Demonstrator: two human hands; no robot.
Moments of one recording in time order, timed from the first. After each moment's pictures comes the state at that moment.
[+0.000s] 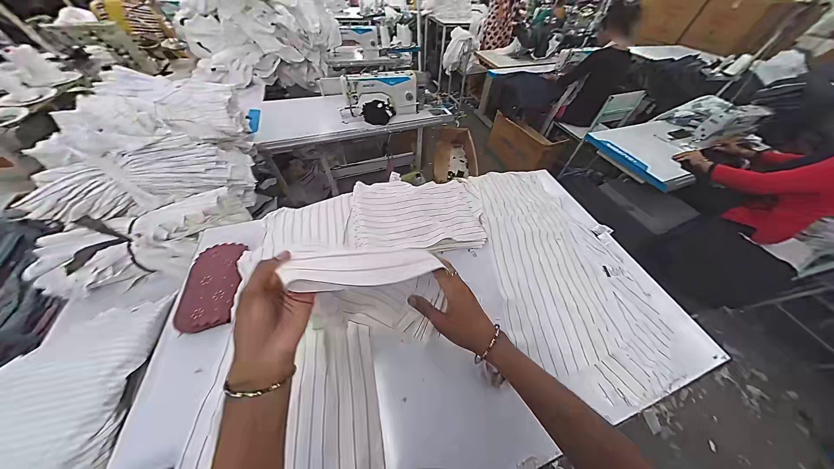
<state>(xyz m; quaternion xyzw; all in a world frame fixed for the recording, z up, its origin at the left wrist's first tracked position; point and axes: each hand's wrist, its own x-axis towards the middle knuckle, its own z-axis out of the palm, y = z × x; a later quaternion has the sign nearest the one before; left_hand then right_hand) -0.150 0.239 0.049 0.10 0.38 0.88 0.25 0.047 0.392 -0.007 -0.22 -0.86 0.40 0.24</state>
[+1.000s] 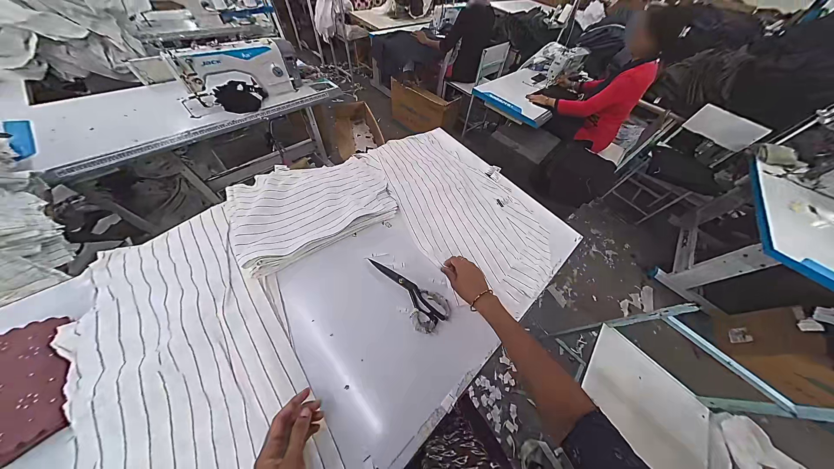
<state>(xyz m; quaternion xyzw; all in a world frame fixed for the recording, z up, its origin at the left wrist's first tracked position) -0.030 0.142 -0.146 0.22 0.67 0.61 0.35 0.212 0.457 -0.103 -0.58 -0.77 0.28 0.01</state>
